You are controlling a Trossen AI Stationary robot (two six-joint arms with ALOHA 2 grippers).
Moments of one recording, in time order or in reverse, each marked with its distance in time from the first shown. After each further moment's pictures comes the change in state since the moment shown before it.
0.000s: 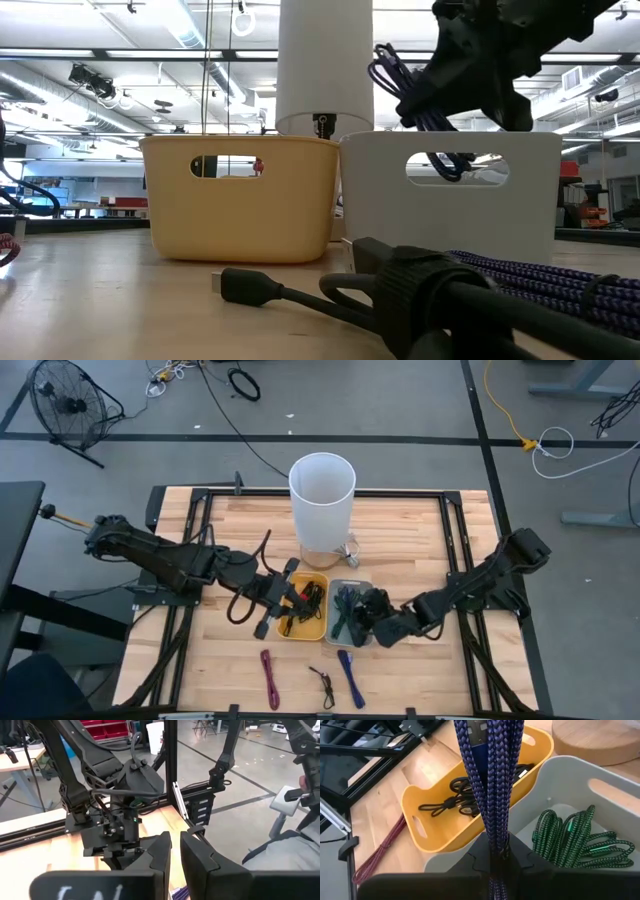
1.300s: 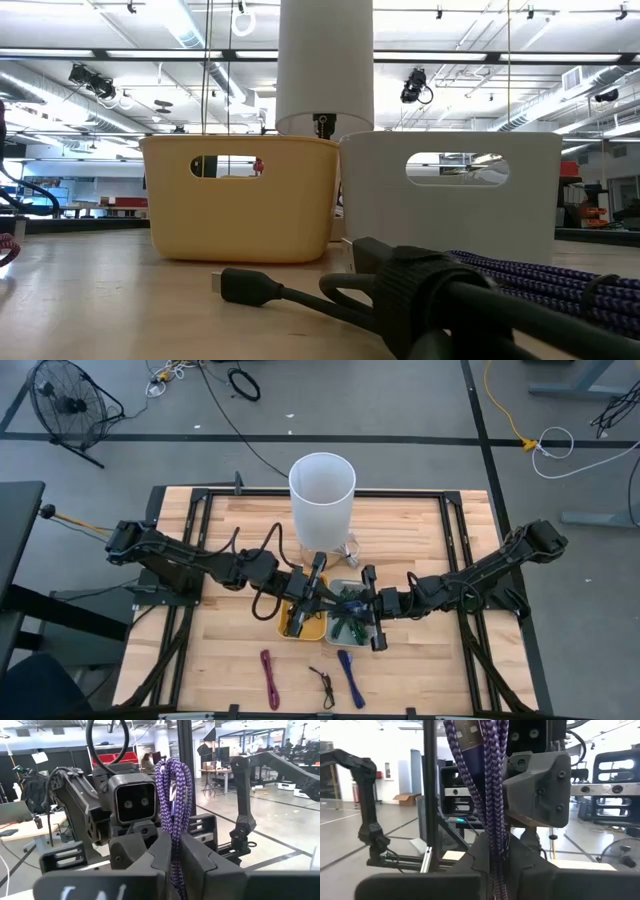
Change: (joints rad) left arm 0.049 0.212 -0.001 0.580 0.032 0.032; right arm -0.076 -0.182 0.001 0.729 -0.322 -1.148
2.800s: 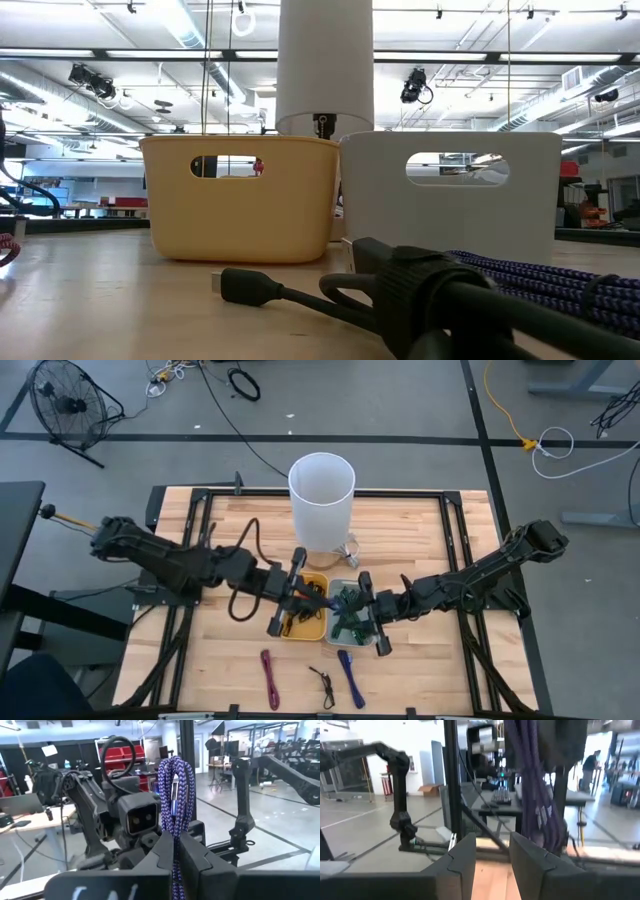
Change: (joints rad) left arm -0.048 -0.145 0.000 -0.186 -0.106 -0.006; right arm 0.007 -0.008 0.000 -0.076 -0.122 0.088
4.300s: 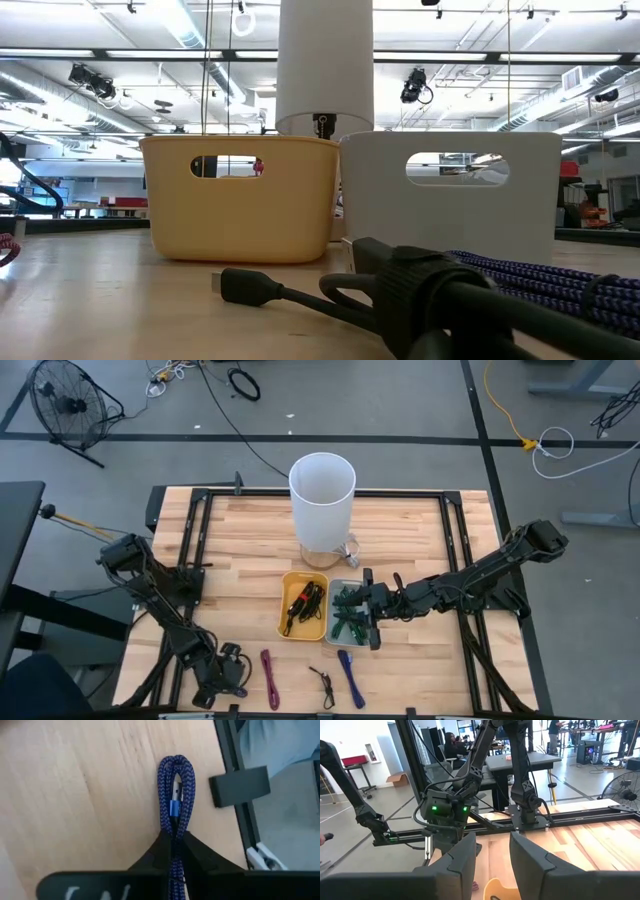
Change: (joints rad) left arm -0.685 0.252 -0.502 -0.425 0.071 -0.832; right arm 0.000 0.001 0.000 -0.147 0.167 0.174
